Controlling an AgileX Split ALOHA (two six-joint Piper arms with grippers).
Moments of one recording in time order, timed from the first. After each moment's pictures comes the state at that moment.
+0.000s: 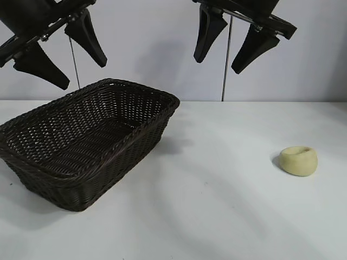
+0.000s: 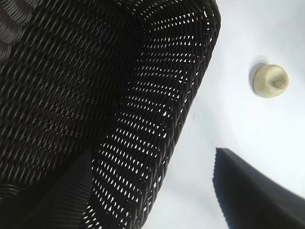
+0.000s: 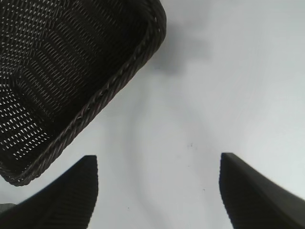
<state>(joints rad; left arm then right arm) -0.22 1.78 -1.41 -0.58 0.96 0.09 0.30 1.94 -1.80 0.30 1.20 -0.03</state>
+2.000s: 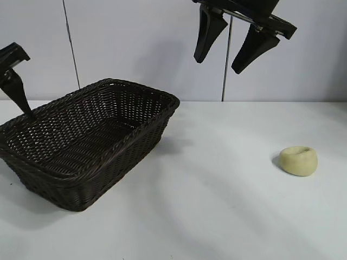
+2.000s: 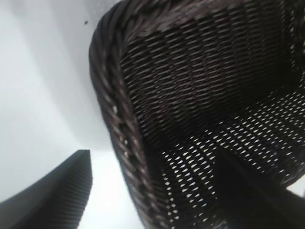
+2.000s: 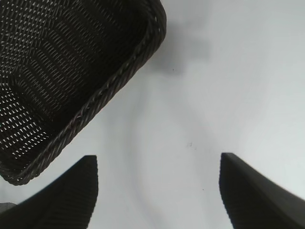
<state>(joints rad) -0.22 1.48 -0.83 -0.30 0.55 -0.71 0.30 1.94 -1.80 0.30 1.20 -0.03</state>
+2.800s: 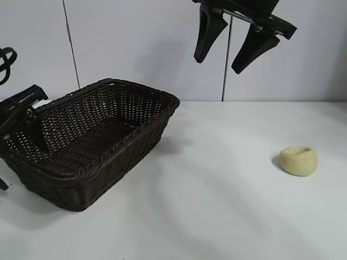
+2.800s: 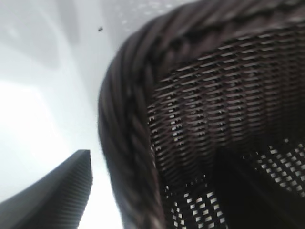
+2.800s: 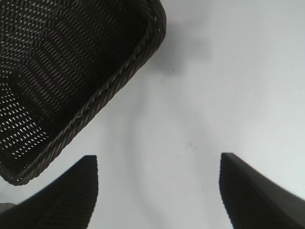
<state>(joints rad) -0.22 1.72 -0.83 -0.39 0.46 -0.72 0.30 1.94 -1.80 0.30 1.20 -0.03</state>
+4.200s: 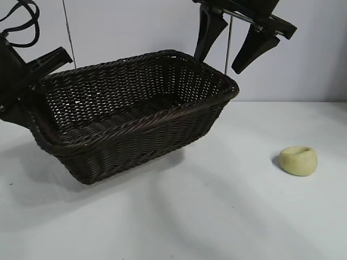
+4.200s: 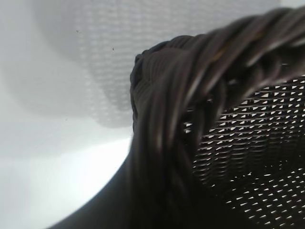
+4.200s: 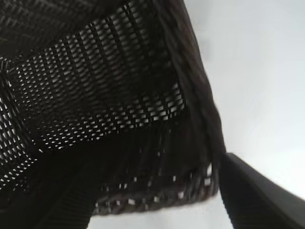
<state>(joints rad) -0.22 1.80 -1.22 -0.47 0.88 -0.20 0.30 1.94 -1.80 0.30 1.21 -0.03</state>
